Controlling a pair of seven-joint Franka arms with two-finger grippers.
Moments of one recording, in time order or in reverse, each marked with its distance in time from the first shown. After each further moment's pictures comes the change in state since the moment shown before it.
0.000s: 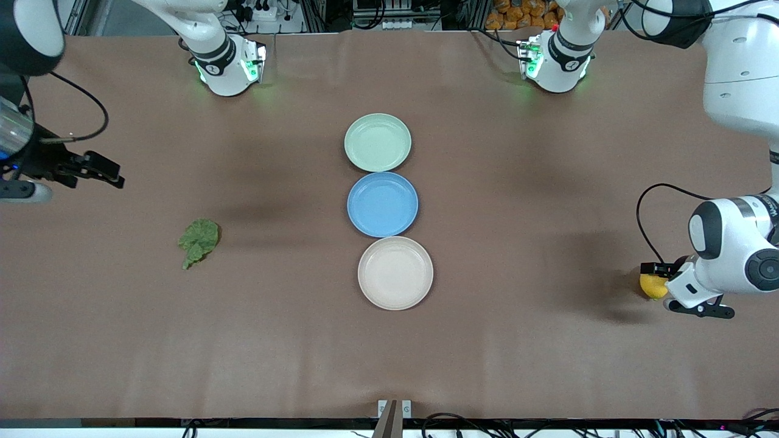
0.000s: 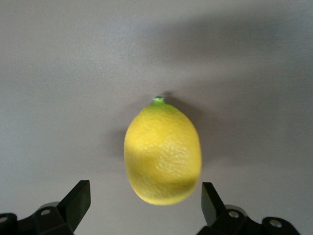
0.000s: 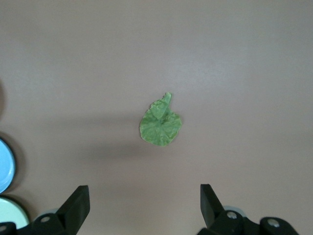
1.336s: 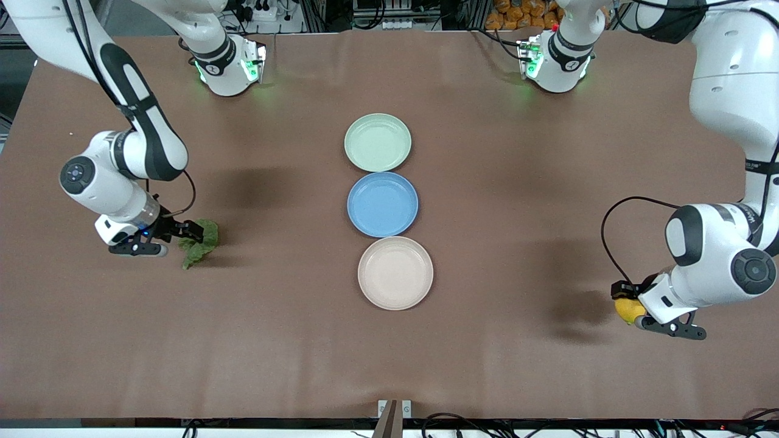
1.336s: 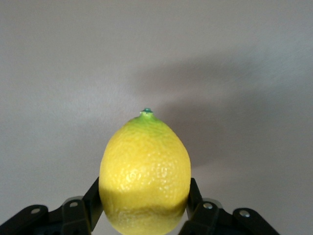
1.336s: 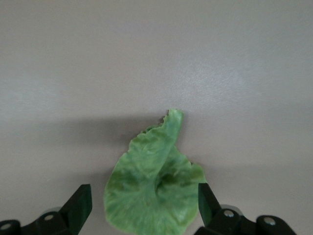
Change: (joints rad) left arm -0.002 -0.004 -0.164 0.077 -0.097 0.064 0.001; right arm 0.000 0.366 -0.003 -0.420 -0.004 0.860 -0.021
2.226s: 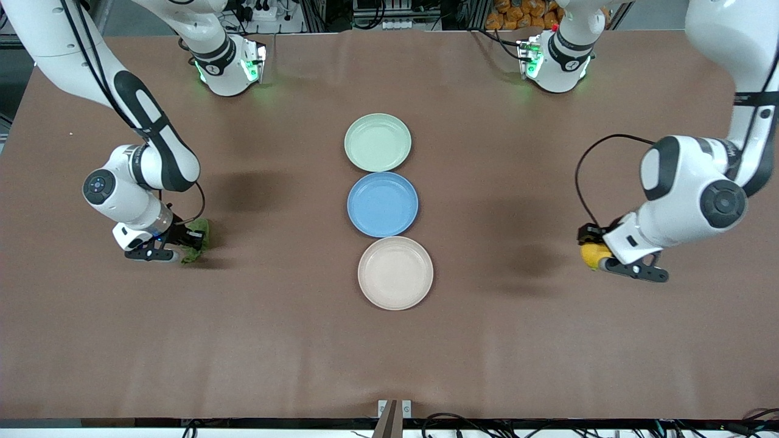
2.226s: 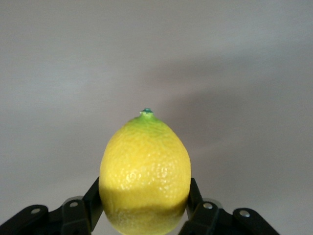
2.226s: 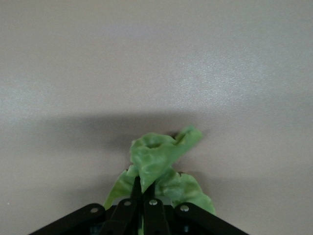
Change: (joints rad) left arm 0.000 -0.384 -0.129 -0.456 -0.081 -0.014 -0.112; right arm 0.000 0.114 -0.006 0.004 0.000 0.113 0.008
